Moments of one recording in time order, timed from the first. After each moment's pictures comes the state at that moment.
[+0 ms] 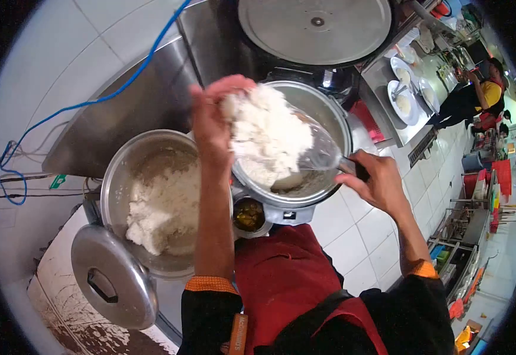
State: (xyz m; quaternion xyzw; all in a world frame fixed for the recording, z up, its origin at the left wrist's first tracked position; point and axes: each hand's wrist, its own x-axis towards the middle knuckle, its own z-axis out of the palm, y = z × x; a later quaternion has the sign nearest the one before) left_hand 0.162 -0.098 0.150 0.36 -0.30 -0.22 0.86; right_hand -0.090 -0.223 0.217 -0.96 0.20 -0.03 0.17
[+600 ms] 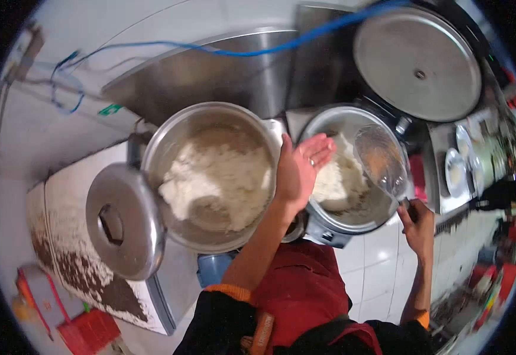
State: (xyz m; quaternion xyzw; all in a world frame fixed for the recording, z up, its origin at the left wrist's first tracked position) left_hand 0.115 -0.056 0.104 0.26 0.02 -0.38 0.89; right_hand -0.095 -0.249 0.179 -0.89 0.34 -0.01 0.30
